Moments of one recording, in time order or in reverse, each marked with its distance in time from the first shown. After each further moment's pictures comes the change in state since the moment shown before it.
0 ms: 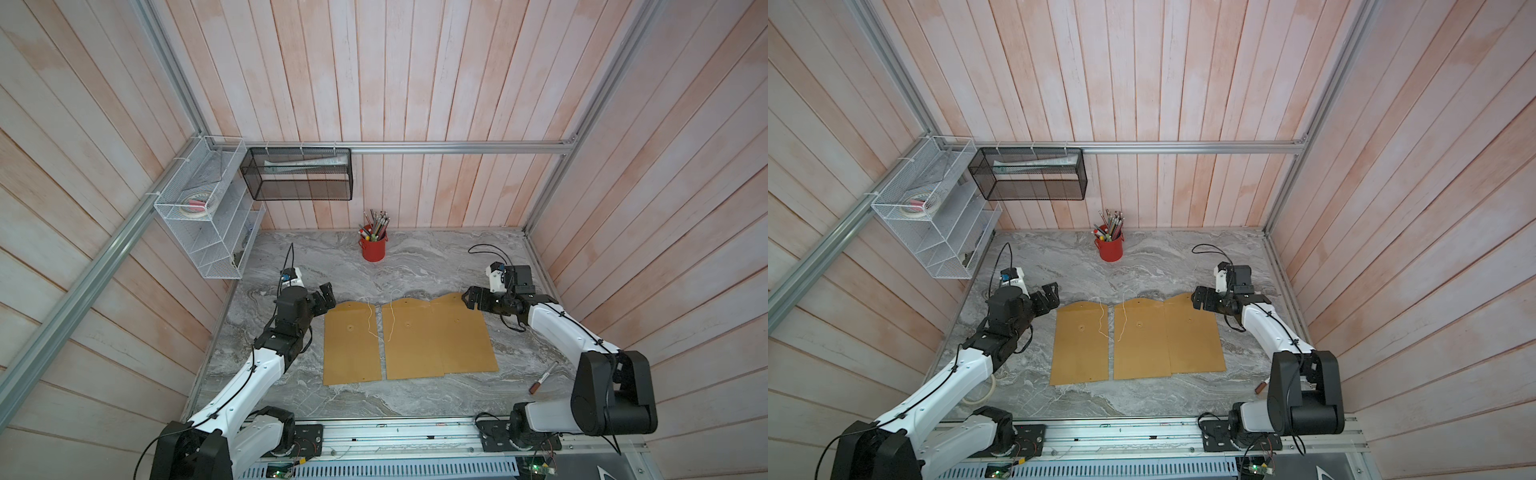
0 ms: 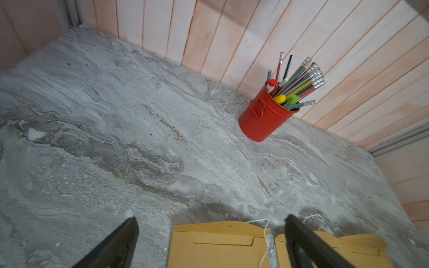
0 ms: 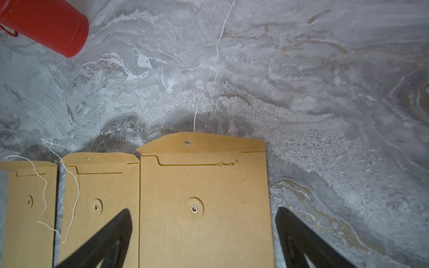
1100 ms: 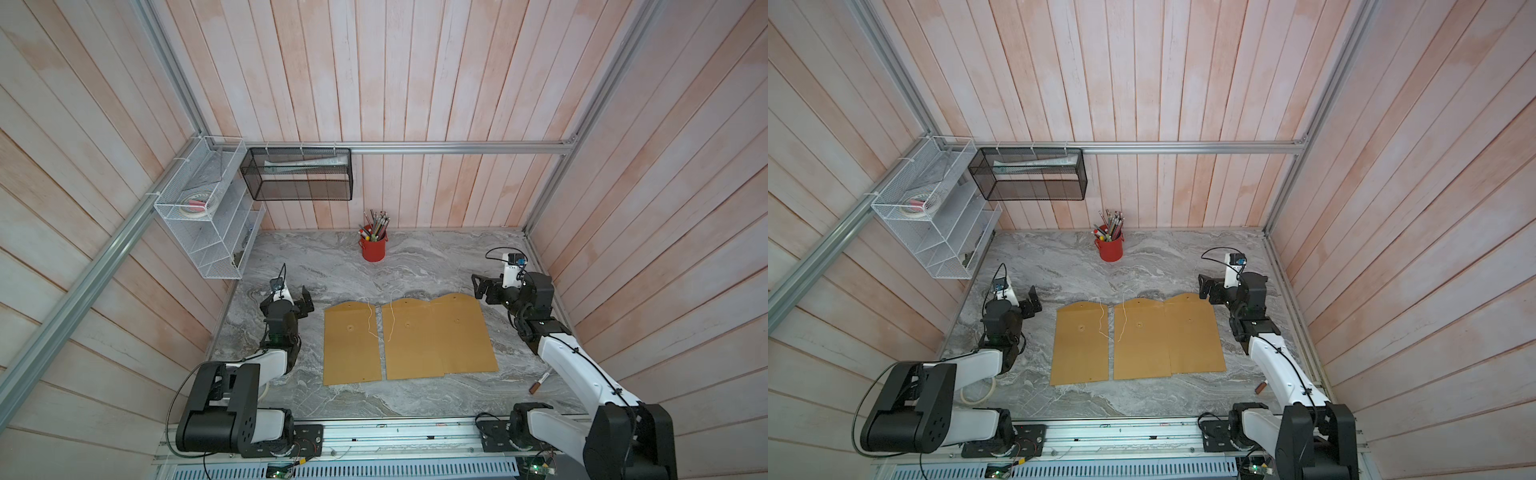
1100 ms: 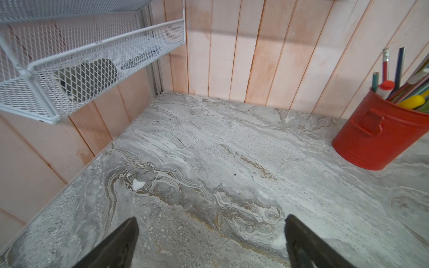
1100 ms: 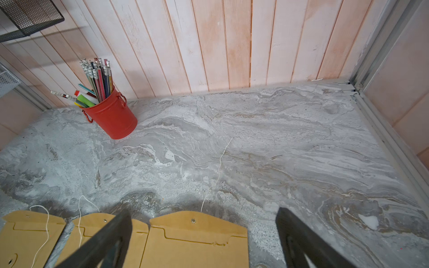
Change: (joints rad) left arm 0.214 0.322 -0.245 0.756 -0.091 0.372; right arm -0.008 -0.275 -0.206 0.474 0.062 -0.077
